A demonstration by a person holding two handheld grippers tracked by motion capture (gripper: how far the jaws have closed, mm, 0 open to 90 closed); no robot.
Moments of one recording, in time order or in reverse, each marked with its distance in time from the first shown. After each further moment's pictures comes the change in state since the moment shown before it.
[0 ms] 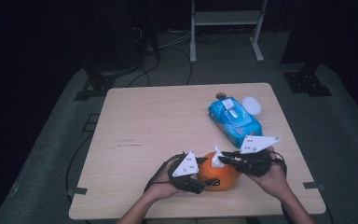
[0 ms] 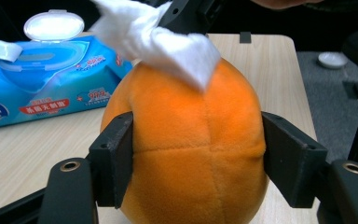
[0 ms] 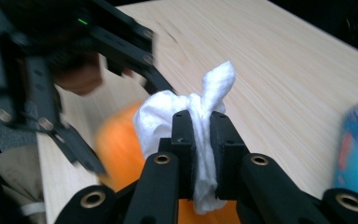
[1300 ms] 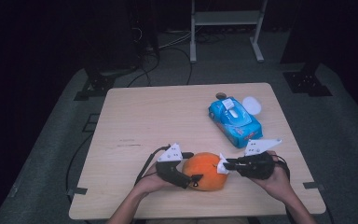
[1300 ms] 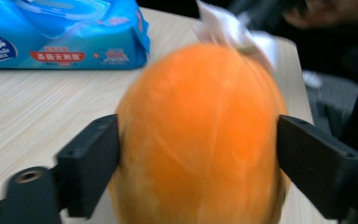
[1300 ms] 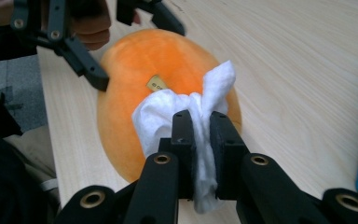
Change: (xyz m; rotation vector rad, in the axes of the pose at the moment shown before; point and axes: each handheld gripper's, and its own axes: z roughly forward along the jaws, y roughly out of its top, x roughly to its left) left arm 0.037 -0.024 -0.017 0.014 -0.045 -0.218; right arm -0.010 -0.029 0.006 0.057 0.072 0.084
